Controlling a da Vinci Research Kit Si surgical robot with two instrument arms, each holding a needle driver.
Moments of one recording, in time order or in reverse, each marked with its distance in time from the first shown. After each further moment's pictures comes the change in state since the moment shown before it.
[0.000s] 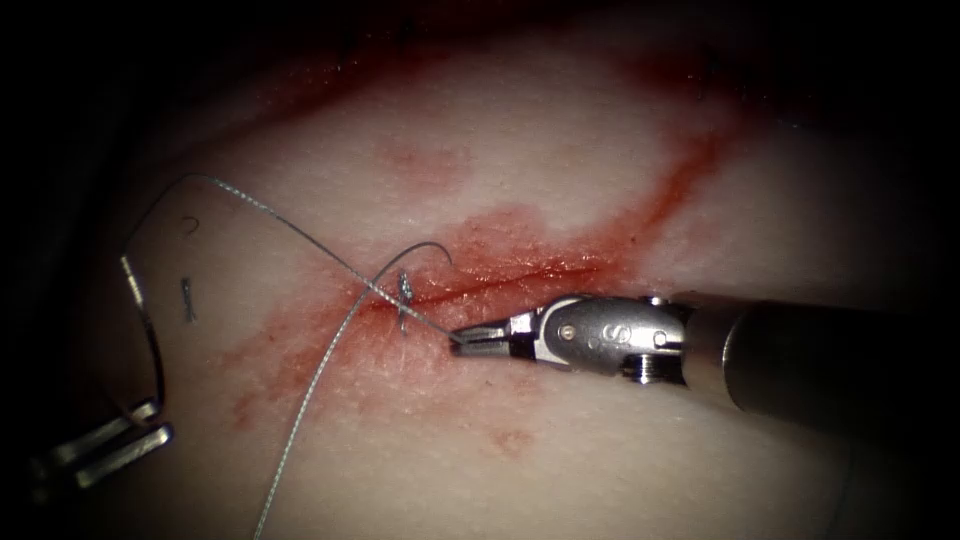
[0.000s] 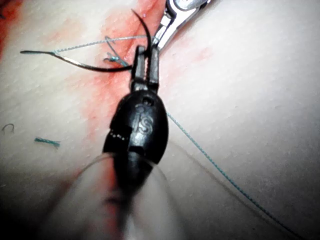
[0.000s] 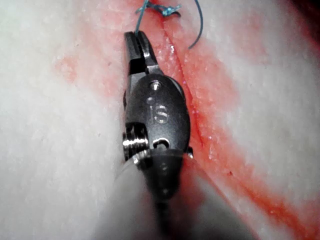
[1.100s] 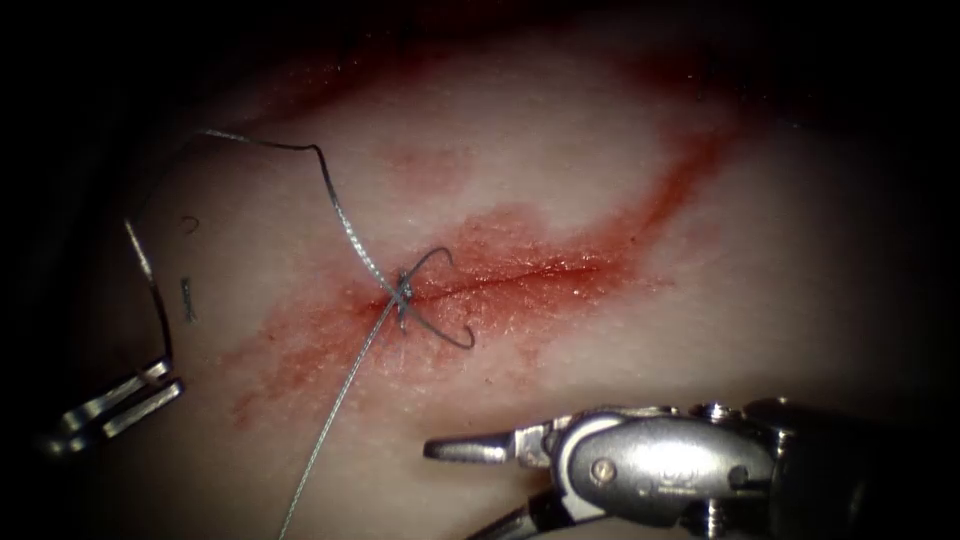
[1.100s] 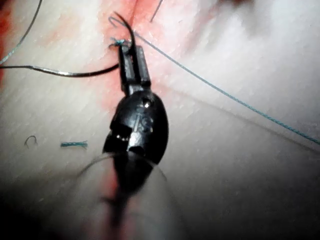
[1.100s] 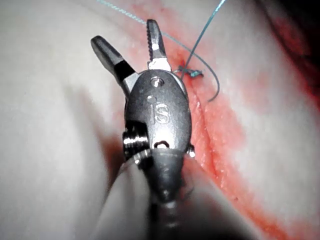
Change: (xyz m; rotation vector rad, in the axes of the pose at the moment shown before) right arm 0.017 -0.007 -0.007 0.063 0.147 -0.080; left arm -0.007 -0.003 0.000 0.117 -0.062 0.202
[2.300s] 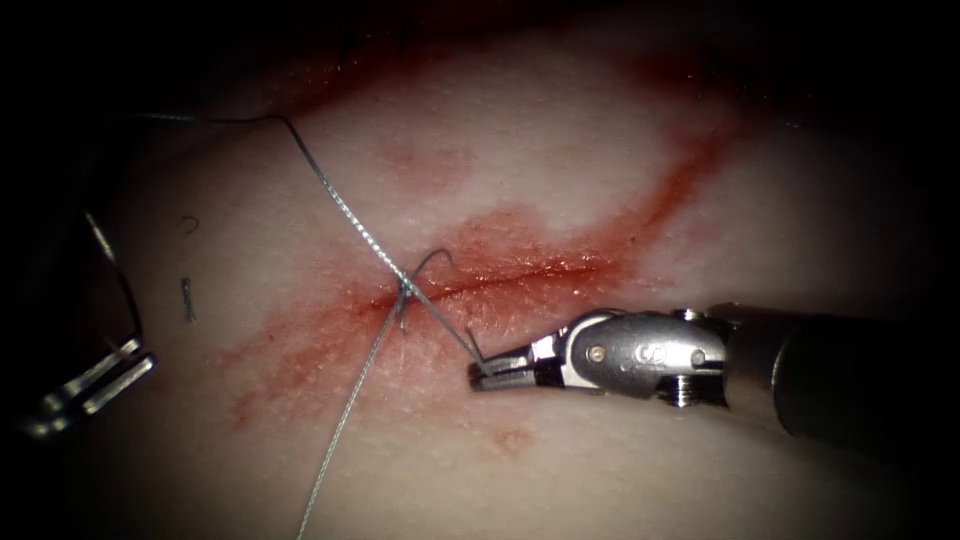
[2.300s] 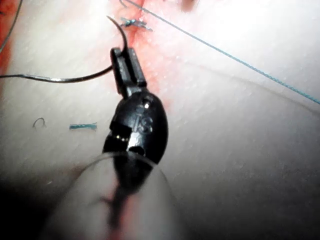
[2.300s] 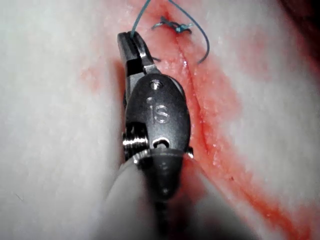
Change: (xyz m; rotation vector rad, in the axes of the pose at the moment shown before) right arm -0.012 0.003 0.002 0.034 -0.147 0.089; left arm -0.002 0.000 0.000 0.047 0.016 0.003
